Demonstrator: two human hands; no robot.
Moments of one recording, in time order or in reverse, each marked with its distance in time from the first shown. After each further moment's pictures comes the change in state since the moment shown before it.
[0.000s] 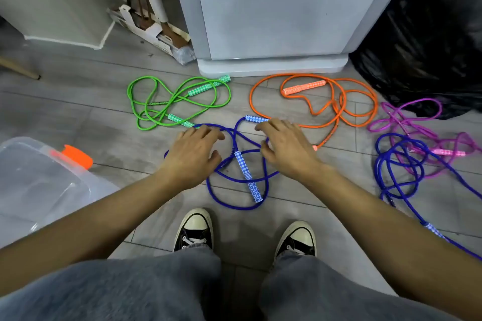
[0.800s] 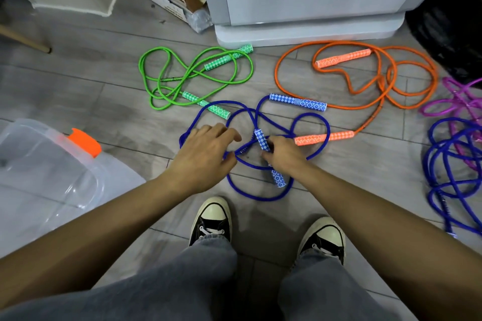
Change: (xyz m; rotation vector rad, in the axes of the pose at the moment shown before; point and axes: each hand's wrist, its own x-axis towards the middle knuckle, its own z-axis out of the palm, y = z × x) left_hand -0.002 -0.020 0.023 -0.034 -0.106 -0.002; right_hand 0.026 0.002 0.135 0.303 -0.452 0.436
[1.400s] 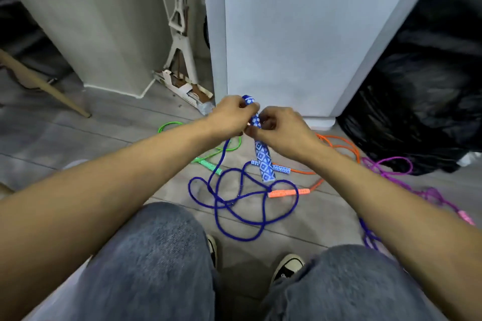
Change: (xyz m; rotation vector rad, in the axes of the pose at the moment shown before) left_hand 0.000 0.103 -0.219 -0.780 0.278 -0.177; right_hand -0.199 -0.163 -0.243 0.123 0.376 -0.397
